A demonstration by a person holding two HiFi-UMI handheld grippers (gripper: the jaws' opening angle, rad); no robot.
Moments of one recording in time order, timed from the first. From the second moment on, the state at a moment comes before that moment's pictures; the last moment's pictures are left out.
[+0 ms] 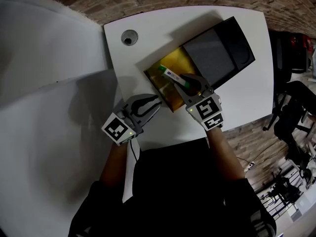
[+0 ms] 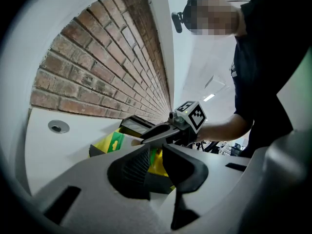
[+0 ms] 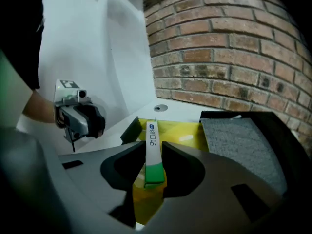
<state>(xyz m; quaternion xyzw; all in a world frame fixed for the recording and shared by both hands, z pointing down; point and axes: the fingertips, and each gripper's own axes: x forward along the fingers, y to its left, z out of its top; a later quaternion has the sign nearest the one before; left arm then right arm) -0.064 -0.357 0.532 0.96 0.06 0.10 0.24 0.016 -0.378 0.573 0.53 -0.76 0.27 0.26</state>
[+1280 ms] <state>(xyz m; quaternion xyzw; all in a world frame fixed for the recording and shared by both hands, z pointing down) -0.068 -0.357 0.537 0.97 0.06 0.09 0.22 0.014 -0.379 0.578 0.54 -0.74 0.27 0.30</state>
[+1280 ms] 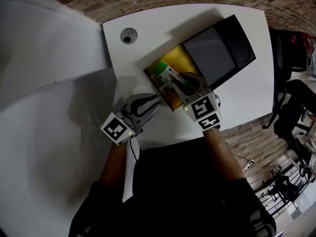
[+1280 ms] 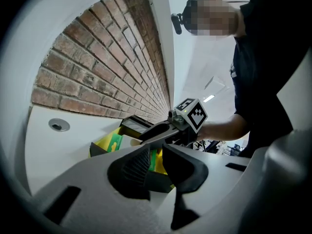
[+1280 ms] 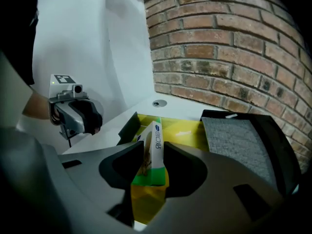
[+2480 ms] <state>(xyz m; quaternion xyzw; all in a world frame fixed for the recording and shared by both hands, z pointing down) -0.062 -0.313 0.377 0.99 -0.03 0.01 0.10 0.022 -0.283 0.343 0.48 -0.87 0.07 0.08</state>
